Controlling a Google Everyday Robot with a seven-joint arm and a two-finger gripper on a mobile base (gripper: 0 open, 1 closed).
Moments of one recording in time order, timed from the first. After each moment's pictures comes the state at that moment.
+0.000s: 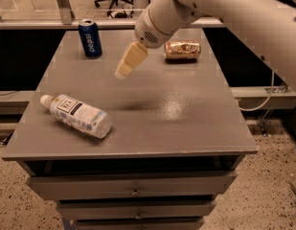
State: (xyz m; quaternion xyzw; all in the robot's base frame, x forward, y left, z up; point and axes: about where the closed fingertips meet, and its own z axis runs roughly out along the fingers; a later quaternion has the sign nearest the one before) arm 0.648 0.025 0.931 -0.57 0.73 0.11 0.35
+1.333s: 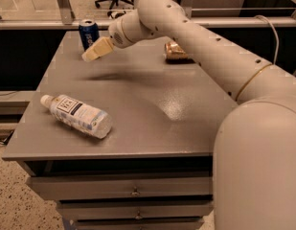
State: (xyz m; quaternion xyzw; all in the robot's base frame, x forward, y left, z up) arm 0.773 0.127 0.897 -0.46 0.73 0.22 0.46
